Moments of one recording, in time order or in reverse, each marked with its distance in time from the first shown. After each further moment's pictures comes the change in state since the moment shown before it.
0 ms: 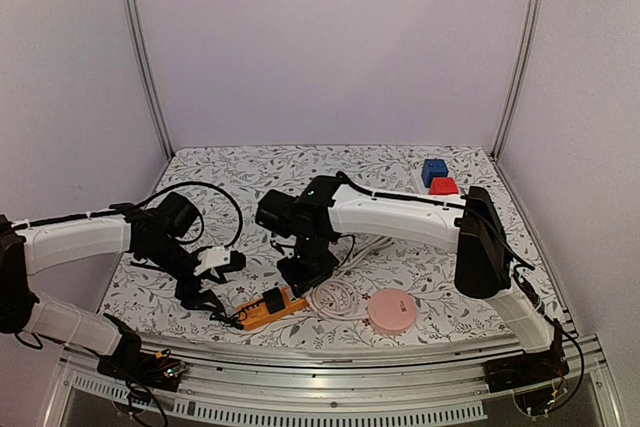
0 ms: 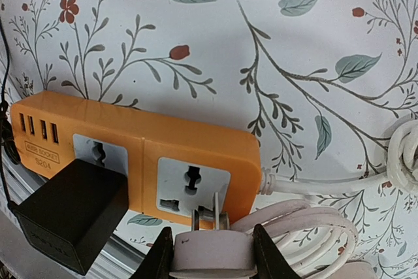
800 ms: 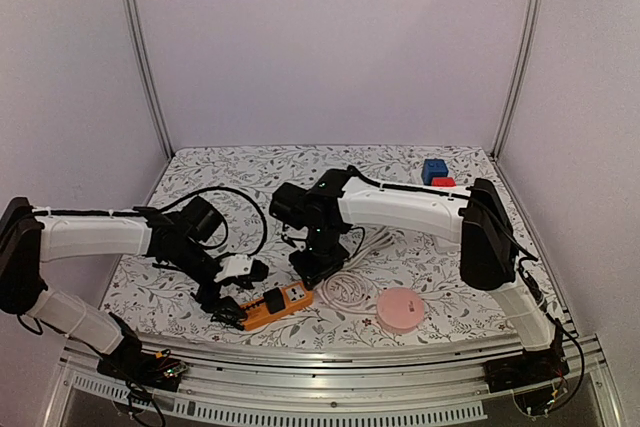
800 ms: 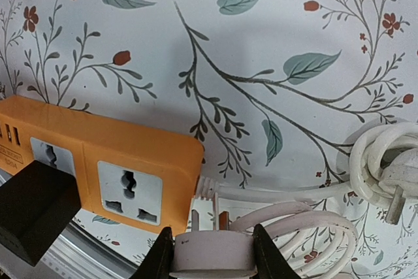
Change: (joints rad) left arm -0.151 0.120 0.013 0.163 0.079 0.044; right arm -0.057 -0.031 -0.069 0.019 0.000 -0.069
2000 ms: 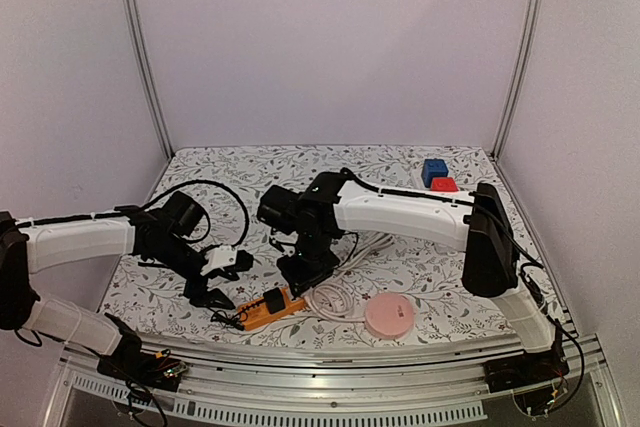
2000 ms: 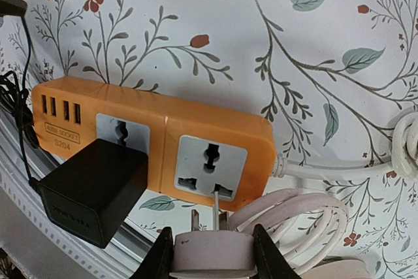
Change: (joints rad) left arm 0.114 -0.099 -0.026 -0.040 -0.017 0.007; right arm 0.063 -0.020 0.017 0.004 -0.043 0.065
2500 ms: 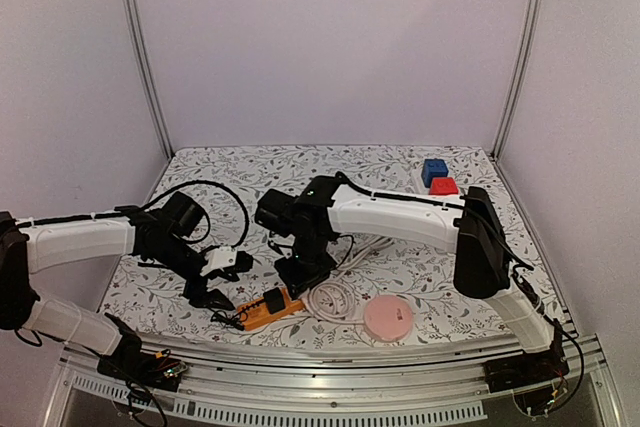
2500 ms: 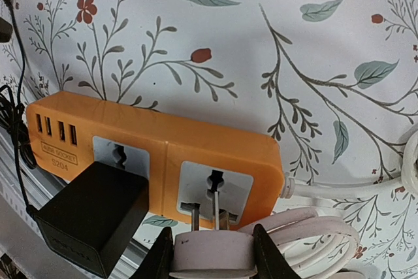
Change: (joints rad) left arm 0.000 0.000 -0.003 -0.009 0.010 0.011; right arm -0.005 0.056 0.060 -0.003 -0.015 0.012
